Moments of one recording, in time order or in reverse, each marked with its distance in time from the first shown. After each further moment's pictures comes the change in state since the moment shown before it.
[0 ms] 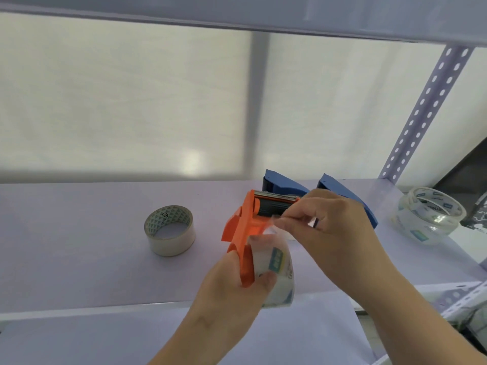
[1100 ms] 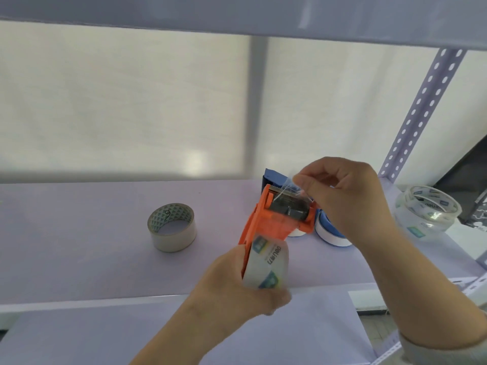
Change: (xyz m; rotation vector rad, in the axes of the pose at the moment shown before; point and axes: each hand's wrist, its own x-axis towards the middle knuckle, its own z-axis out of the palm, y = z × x) left_hand -0.009 0.007 -0.008 0.016 -0.149 0.030; right_hand 0.027 -0.002 -0.022 0.296 0.118 0.151
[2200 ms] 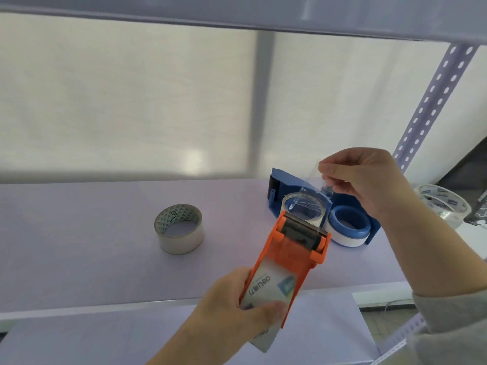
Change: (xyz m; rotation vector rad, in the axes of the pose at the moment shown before) left_hand 0.001 -0.037 -0.014 -0.112 -0.126 -0.004; right_hand 0.052 0.036 -0.008 0.235 -0.042 0.301
